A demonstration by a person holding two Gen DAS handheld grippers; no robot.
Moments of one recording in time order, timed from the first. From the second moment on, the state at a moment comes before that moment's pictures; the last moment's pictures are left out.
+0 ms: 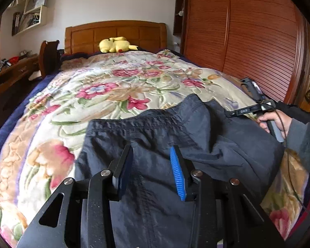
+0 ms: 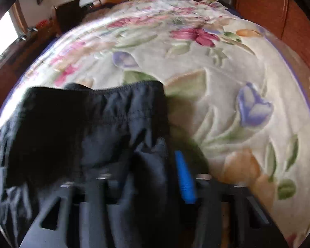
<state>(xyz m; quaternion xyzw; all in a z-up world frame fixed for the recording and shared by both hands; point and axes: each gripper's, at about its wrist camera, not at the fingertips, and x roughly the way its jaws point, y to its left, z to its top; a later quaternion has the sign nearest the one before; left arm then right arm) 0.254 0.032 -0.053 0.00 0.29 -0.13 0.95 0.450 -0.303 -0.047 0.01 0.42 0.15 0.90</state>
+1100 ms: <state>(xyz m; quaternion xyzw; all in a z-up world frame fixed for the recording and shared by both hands) 0.227 0.060 -0.053 0.02 0.31 -0.09 0.95 0.426 -0.127 -0.031 -0.12 0.41 0.20 0.88</state>
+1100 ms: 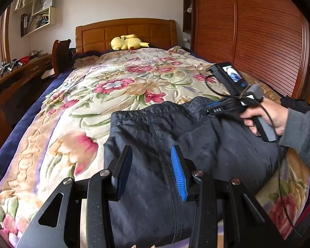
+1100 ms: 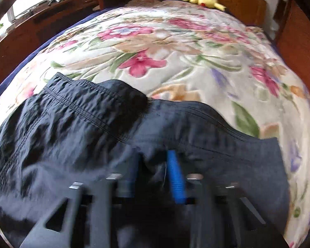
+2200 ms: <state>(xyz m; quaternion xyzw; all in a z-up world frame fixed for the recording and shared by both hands) 0.229 0.012 -0.071 0.03 0.34 -0.13 0.93 0.257 -0.202 -0.030 -0.13 0.33 0.23 0.91</state>
